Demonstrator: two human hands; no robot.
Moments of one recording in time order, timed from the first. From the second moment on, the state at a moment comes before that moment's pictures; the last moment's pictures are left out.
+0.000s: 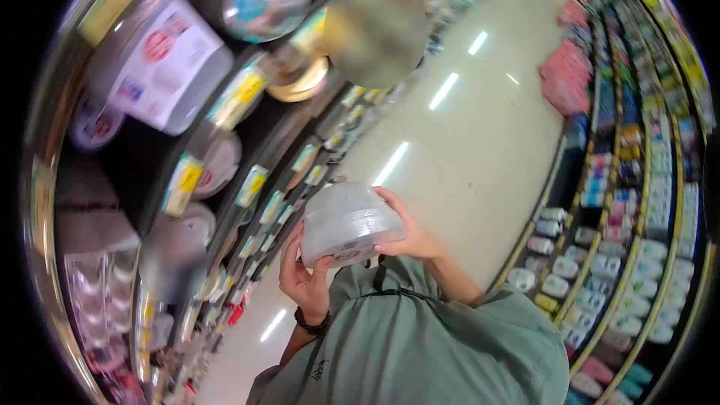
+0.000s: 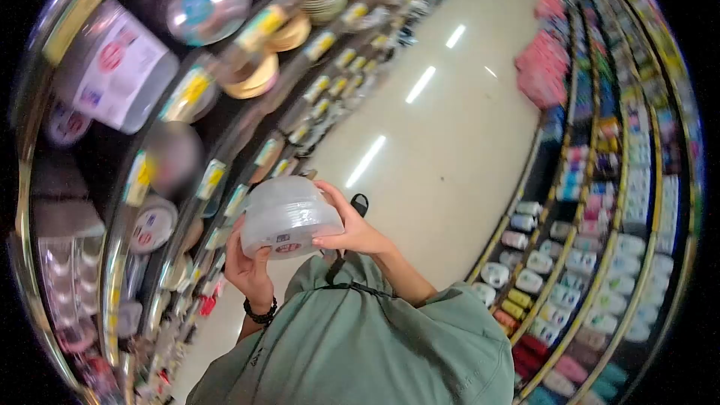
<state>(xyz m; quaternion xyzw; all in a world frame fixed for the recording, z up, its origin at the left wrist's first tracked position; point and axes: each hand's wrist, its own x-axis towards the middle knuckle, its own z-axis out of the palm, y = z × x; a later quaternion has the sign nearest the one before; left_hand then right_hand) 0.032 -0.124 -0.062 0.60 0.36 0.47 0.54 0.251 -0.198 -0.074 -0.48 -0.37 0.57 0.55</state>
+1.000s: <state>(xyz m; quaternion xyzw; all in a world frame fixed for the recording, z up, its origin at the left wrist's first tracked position) 0.489 -0.106 -0.109 0.50 0.19 -0.03 0.84 0.536 -0.307 -0.148 -0.51 -0.07 0.22 0.83</state>
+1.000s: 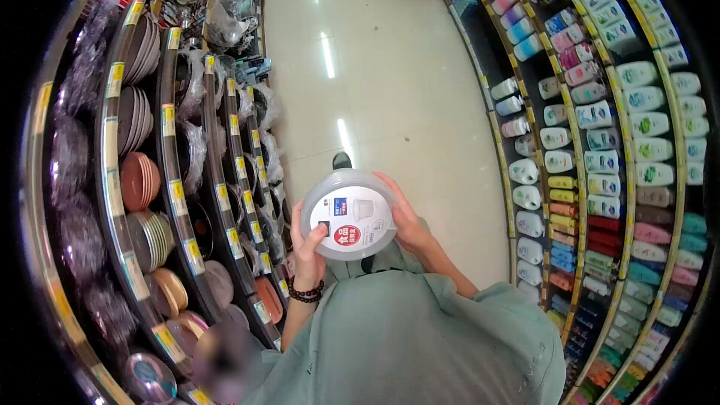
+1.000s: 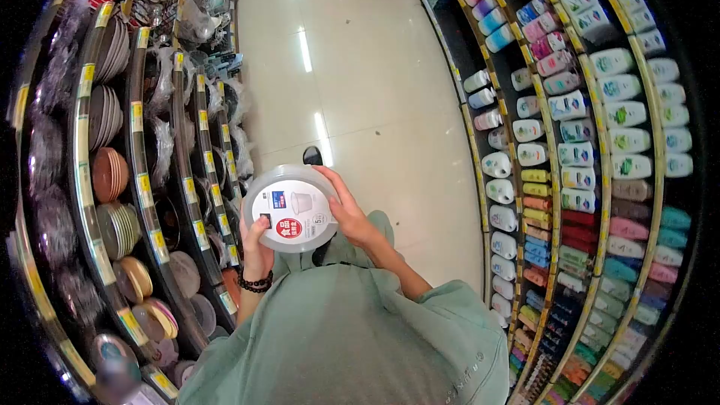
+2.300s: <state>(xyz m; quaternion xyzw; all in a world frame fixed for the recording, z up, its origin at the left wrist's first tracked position) 1.321 0.003 -0.073 0.48 0.21 0.02 0.85 1.394 -0.183 -0.105 -0.46 0.00 0.28 0.84</state>
